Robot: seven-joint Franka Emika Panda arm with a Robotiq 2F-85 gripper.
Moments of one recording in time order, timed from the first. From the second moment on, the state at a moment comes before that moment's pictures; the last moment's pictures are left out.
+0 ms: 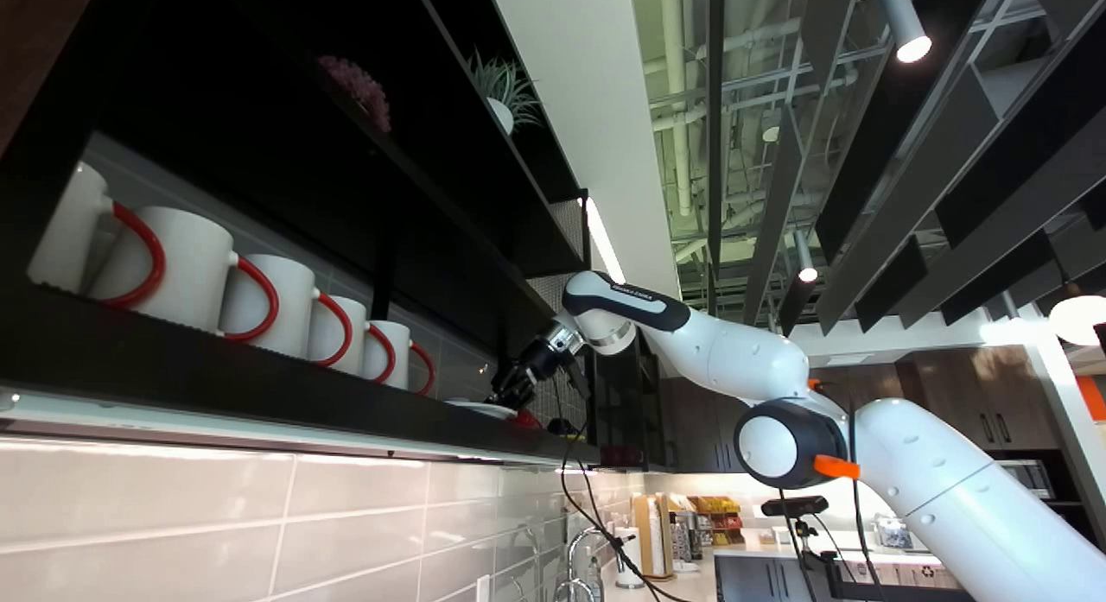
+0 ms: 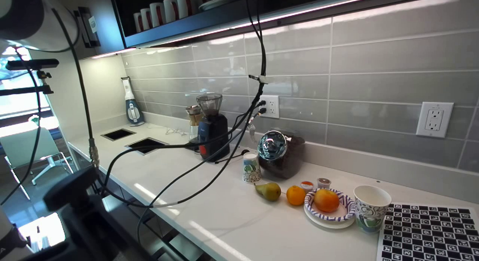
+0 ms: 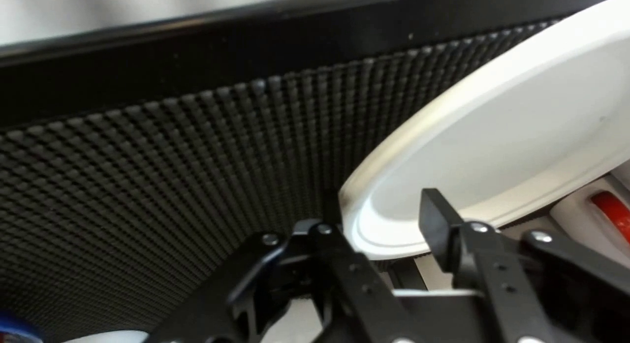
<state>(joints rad) -0.36 0.55 -0.18 -0.58 0.65 1.65 -0.32</state>
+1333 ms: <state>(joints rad) -0.35 0.55 -0.19 -0.54 0.62 1.66 -0.32</state>
